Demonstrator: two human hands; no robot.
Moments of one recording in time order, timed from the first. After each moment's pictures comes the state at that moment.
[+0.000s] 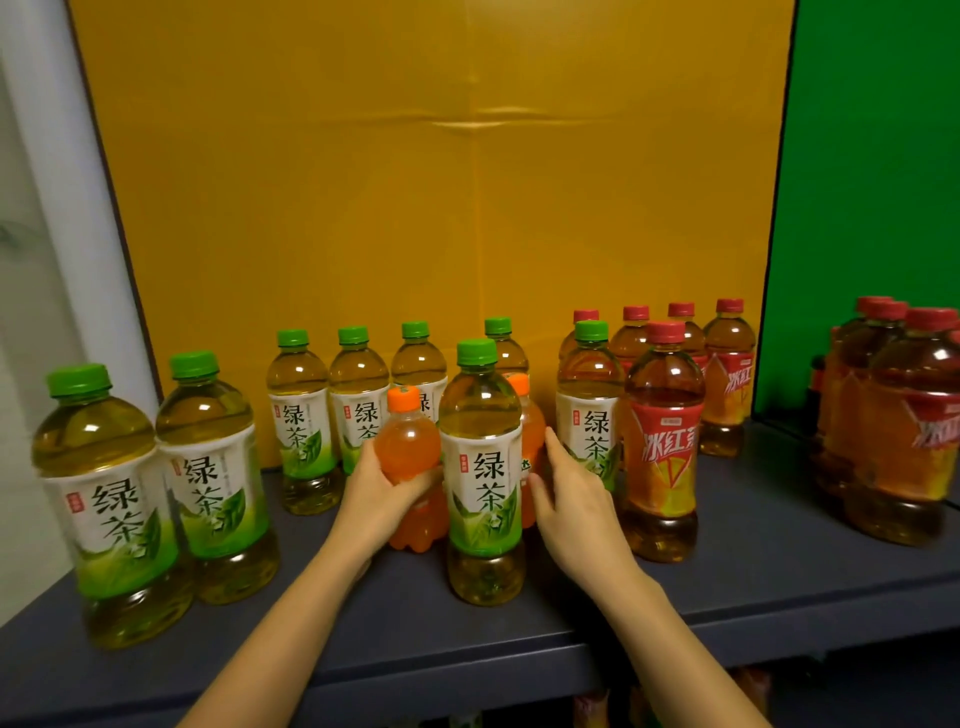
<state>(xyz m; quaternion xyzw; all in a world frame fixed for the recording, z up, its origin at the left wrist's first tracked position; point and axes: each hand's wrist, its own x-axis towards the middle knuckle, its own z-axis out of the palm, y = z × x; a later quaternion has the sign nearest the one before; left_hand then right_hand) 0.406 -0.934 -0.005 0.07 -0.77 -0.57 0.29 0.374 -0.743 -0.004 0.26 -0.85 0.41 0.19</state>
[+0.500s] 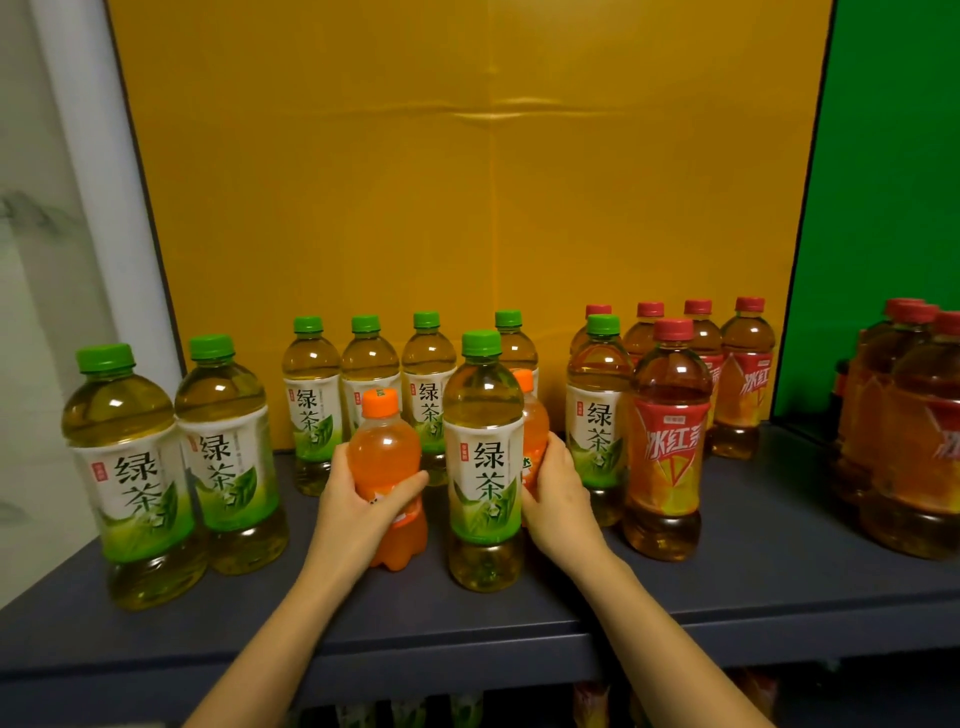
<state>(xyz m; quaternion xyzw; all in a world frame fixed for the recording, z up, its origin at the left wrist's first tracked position) 0.446 -0.921 -0.012 0.06 -0.73 -0.57 0.38 0.349 -0.761 -0.020 0.25 -0.83 0.49 0.12</state>
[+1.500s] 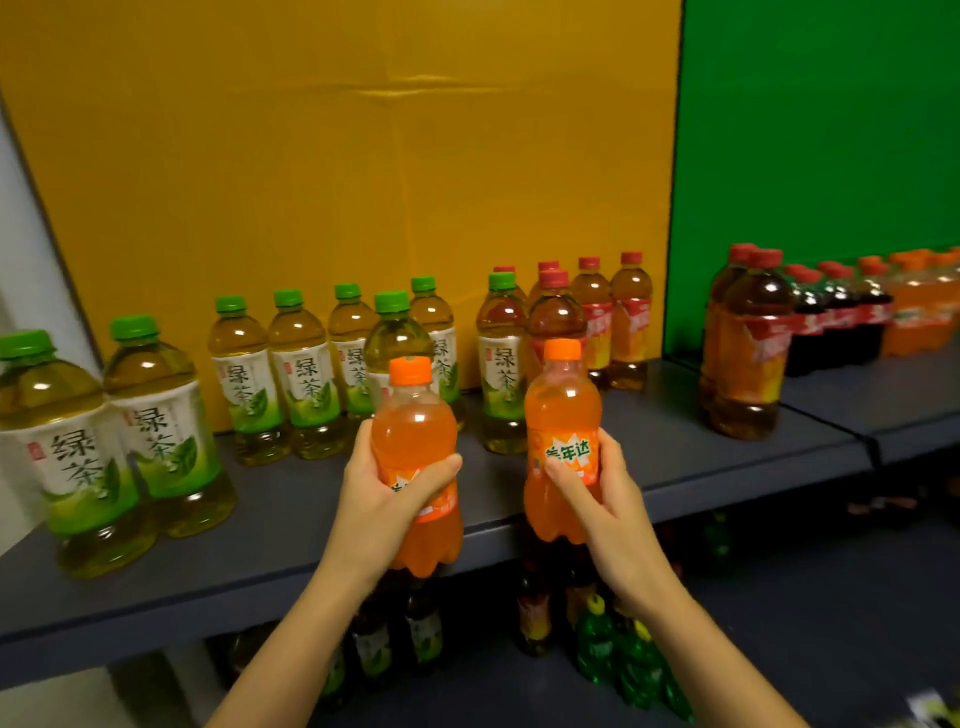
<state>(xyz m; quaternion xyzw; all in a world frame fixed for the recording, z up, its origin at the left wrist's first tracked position) 0.501 -0.818 -0.004 -0.04 -0.72 -0.63 0.29 0.454 -0.640 -0.036 0.22 -0.68 0.70 0.10</state>
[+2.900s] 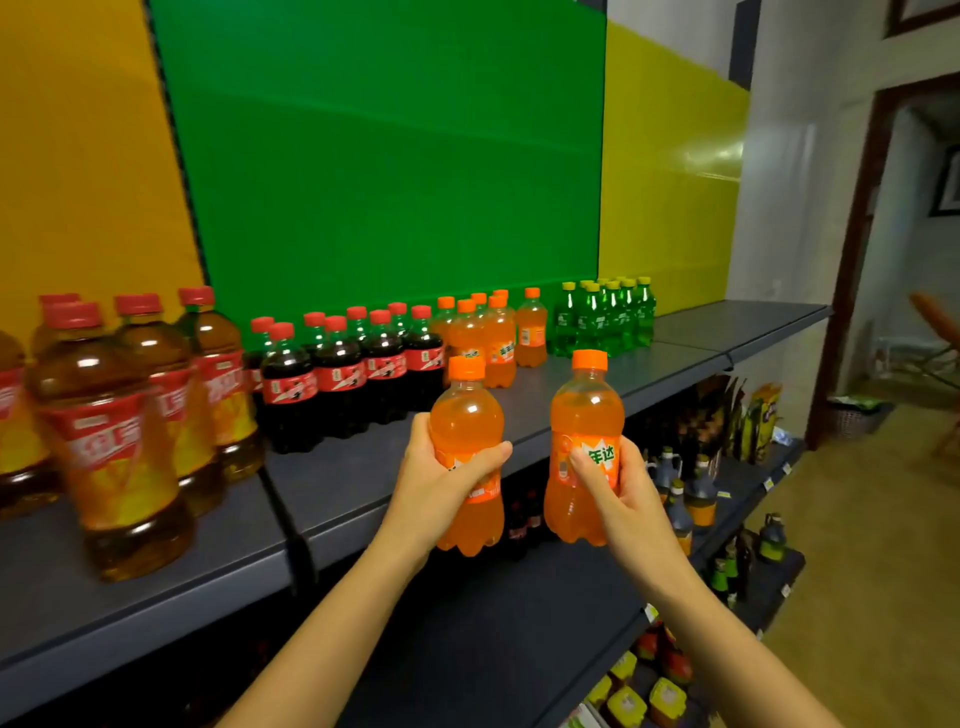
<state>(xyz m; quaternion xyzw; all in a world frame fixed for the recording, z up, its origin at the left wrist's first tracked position) 0.271 -0.270 -0.010 -0.19 -0.70 -0.68 0.10 0.302 -0.103 -0.045 0.05 -0.70 0.66 0.25</state>
